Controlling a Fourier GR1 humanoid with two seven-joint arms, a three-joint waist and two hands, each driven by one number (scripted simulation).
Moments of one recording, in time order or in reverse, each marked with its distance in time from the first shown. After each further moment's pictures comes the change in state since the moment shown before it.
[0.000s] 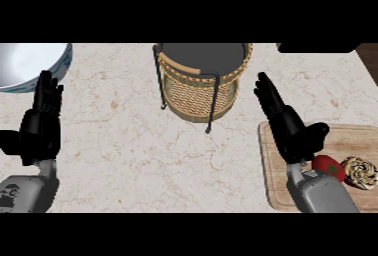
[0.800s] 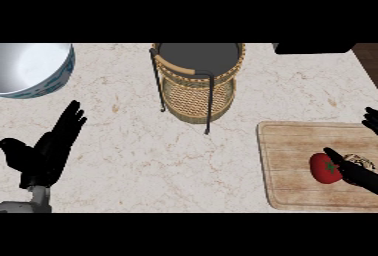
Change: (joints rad) left arm 0.158 0.056 -0.069 -0.062 0.121 -0.241 0.195; right arm 0.393 -0.224 -0.371 -0.123 0.064 -0.082 -0.246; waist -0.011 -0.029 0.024
